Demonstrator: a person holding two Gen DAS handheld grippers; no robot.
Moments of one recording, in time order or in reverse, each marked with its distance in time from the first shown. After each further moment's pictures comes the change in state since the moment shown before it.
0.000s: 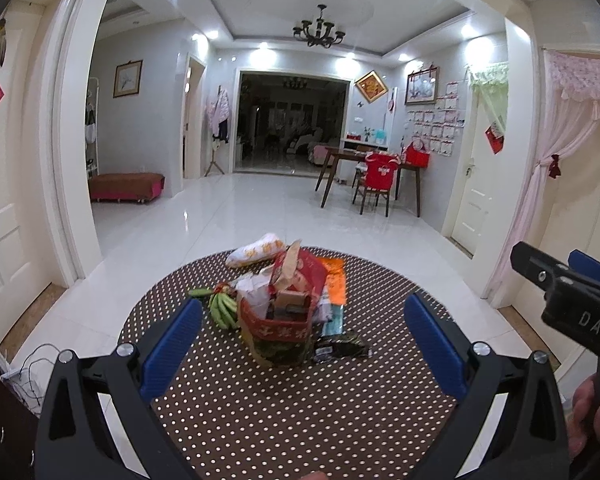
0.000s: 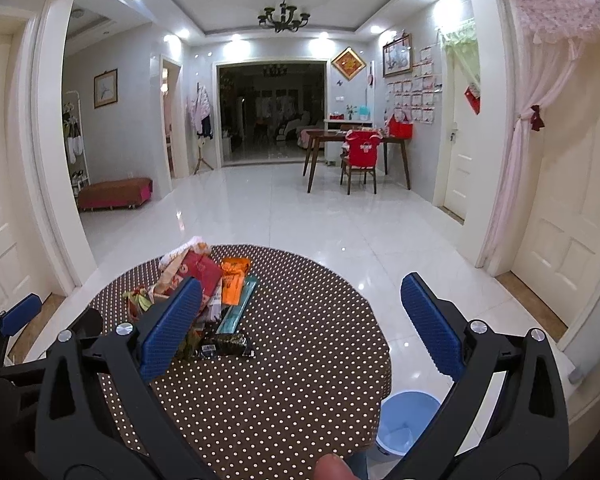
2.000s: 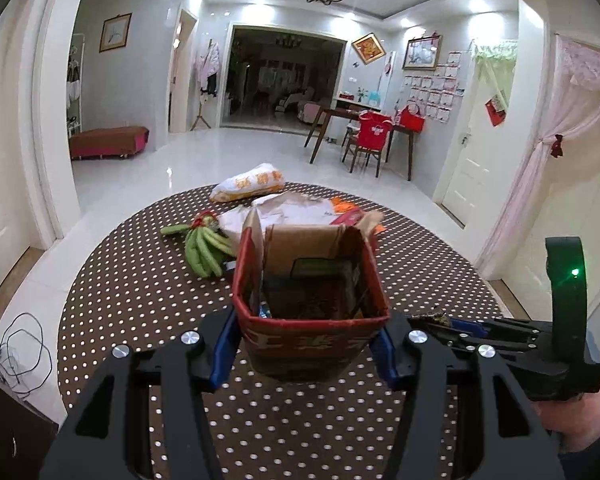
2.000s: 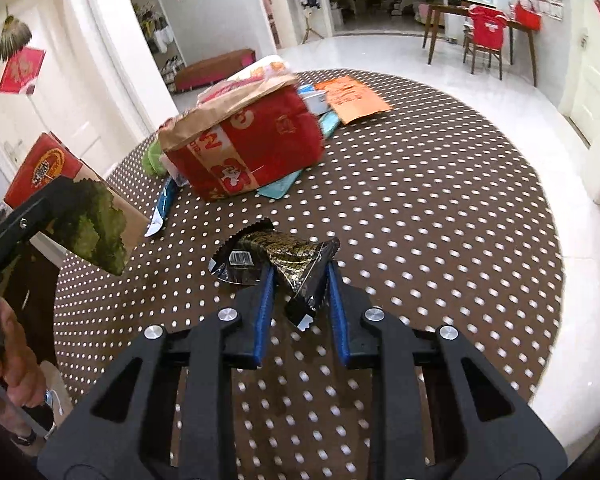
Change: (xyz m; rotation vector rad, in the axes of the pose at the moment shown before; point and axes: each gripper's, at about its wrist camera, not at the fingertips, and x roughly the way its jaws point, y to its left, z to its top) left arm 0.093 0.021 -0.043 -0.028 0.145 -0.079; right arm 0.168 0.018 -0.112 -0.069 0.481 0.446
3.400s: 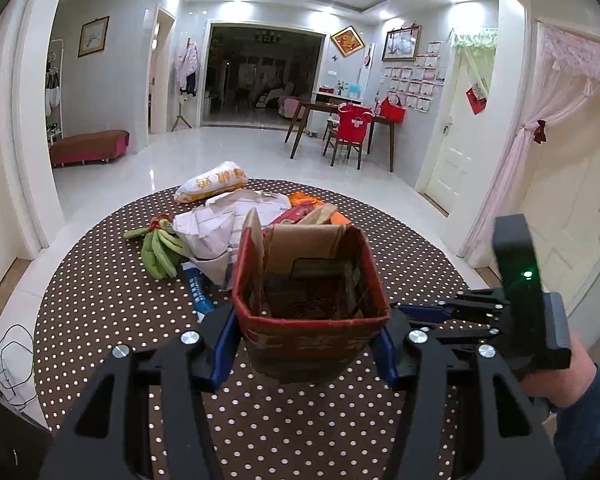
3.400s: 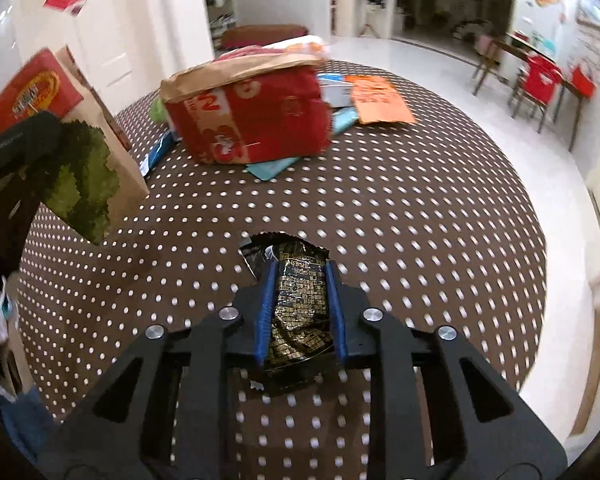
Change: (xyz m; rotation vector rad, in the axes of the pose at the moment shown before) left arm 0.012 -0.032 -0.006 0.043 0.023 -0.055; right arm 0.008 -0.031 0.011 -0.285 0.062 0.033
